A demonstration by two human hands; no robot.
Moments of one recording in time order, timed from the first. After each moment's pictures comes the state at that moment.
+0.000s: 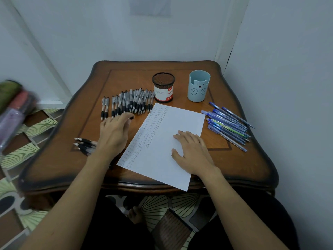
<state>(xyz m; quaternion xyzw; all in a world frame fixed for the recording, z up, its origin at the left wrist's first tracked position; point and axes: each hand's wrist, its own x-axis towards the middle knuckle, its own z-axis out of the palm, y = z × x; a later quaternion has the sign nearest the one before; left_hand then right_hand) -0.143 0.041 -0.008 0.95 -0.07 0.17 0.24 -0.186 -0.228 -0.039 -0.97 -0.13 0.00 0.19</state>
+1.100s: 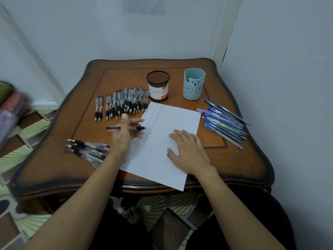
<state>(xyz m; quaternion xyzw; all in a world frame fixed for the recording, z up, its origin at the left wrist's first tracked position) -0.146 -0.007 -0.022 0.69 0.06 0.04 0.72 -0.186 -0.228 -0.041 -0.97 -0.13 0.00 0.19</state>
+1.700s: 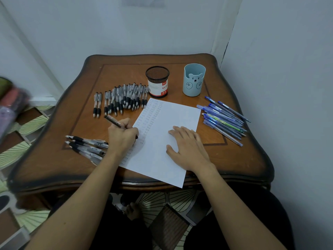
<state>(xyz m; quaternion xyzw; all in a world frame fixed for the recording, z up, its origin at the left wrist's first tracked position) -0.146 -0.006 -0.024 0.80 0.08 0.10 0.58 -0.185 -0.228 -0.041 -0.97 -0.13 -0.01 0.19</state>
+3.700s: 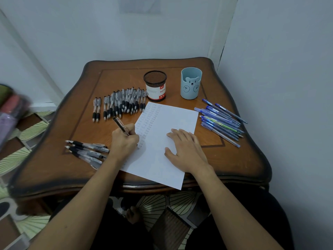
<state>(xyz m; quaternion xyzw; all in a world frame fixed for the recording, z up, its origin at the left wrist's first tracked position) -0.148 -0.004 -0.033 0.84 -0.02 0.09 0.53 -0.186 -0.227 -0.040 -0.97 -0.13 -0.01 0.20</state>
